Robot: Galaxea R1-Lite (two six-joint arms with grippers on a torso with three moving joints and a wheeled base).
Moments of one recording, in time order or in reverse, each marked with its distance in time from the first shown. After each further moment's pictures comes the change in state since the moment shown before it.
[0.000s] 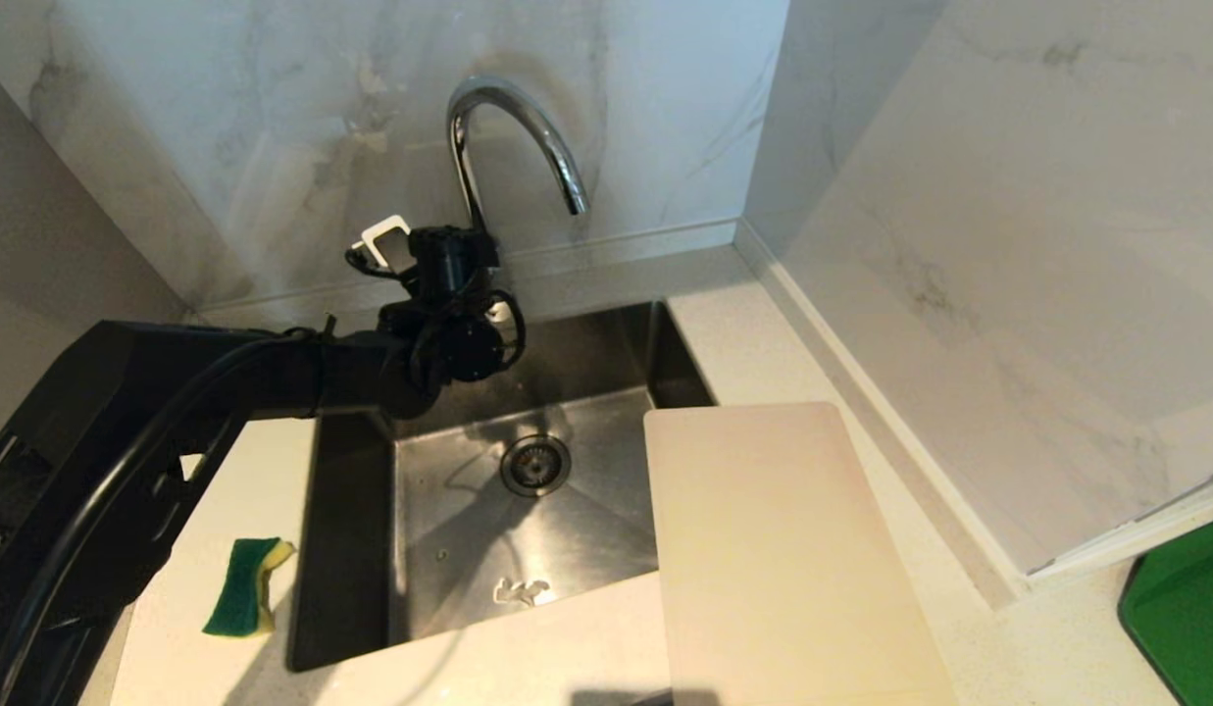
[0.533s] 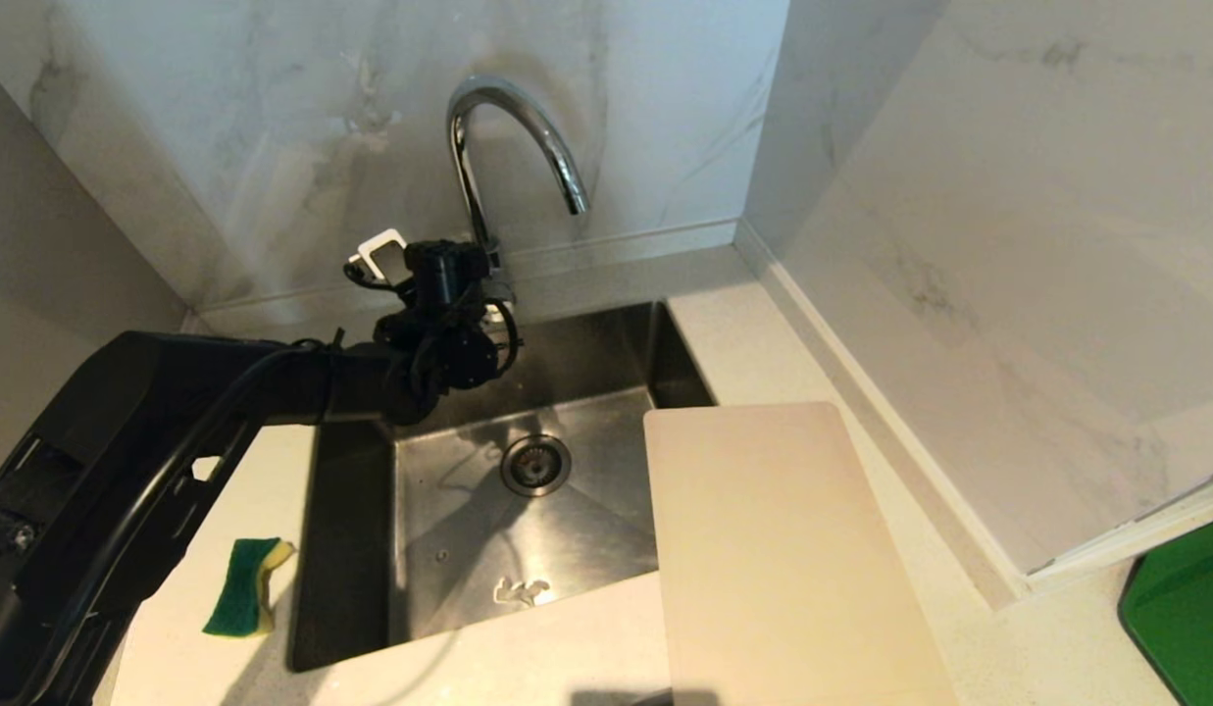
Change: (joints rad) left arm 0.037 0.037 -0.002 -0.042 -0.003 0.001; right arm 0.000 0.000 0.000 0.000 0.000 0.000
